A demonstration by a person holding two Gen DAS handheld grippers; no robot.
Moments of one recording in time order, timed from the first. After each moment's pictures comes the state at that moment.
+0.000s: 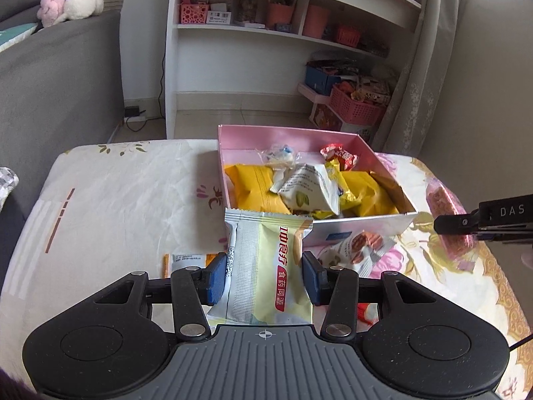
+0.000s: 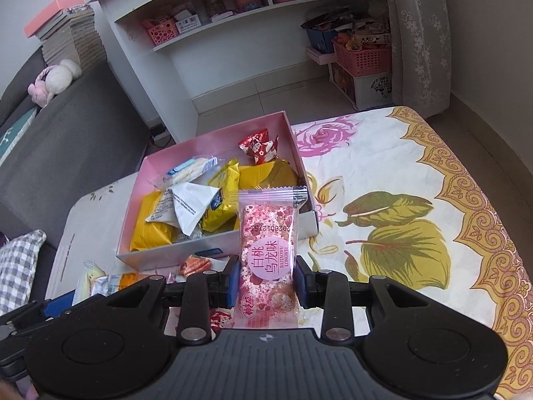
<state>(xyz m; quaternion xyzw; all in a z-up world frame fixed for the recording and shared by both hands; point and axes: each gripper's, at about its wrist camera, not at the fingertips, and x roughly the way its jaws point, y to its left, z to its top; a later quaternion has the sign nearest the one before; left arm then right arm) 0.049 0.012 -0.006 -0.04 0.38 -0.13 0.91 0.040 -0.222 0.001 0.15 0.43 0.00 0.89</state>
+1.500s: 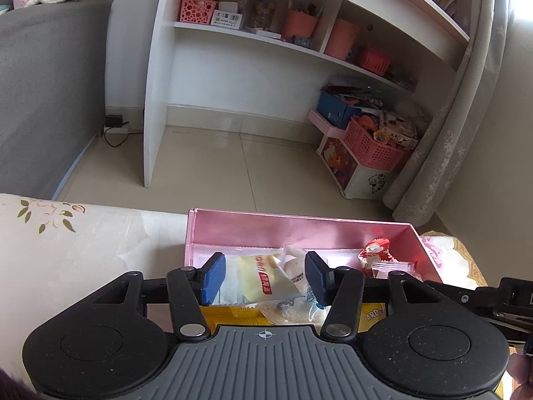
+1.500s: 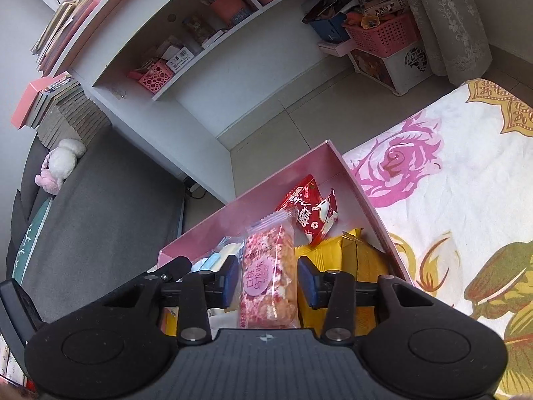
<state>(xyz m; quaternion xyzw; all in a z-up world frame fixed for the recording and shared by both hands) 0.228 -0.013 -0.045 -0.10 0.36 -0.13 0.92 0.168 -0.228 -0.044 0.30 0.38 0.04 0.87</state>
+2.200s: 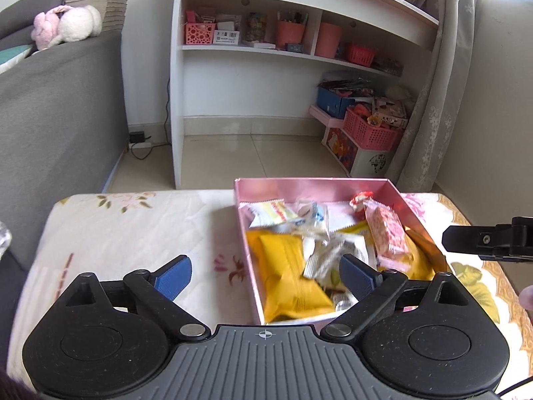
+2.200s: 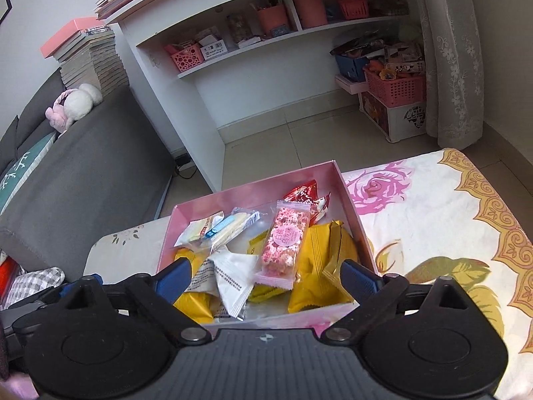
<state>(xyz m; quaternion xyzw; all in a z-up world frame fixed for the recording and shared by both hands) 0.114 0.023 0.007 -0.03 0.36 -0.11 0.93 0.095 -0.195 0.016 0.15 0.38 0.03 0.91</state>
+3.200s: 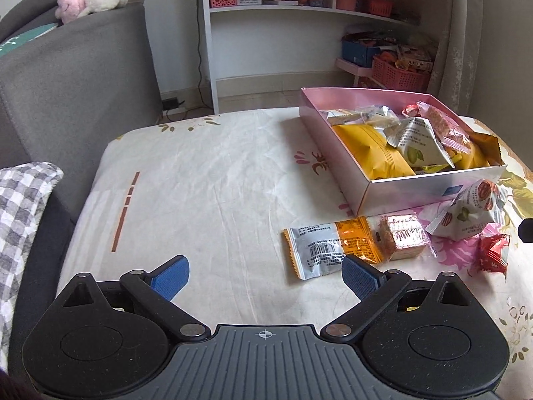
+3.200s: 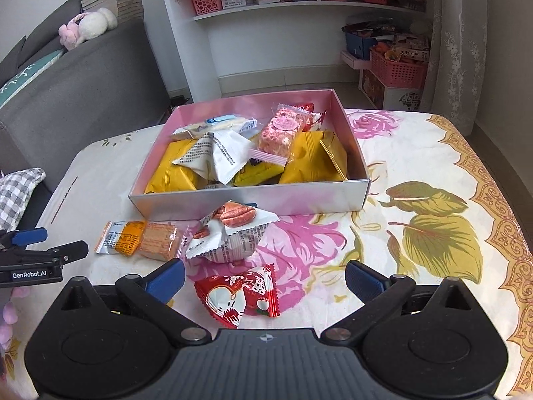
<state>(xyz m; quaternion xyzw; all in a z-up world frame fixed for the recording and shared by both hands) 0.068 0.084 -0.059 0.04 0.40 -0.09 0.91 0.026 -0.163 -0.031 0.05 0.43 0.03 0.90</state>
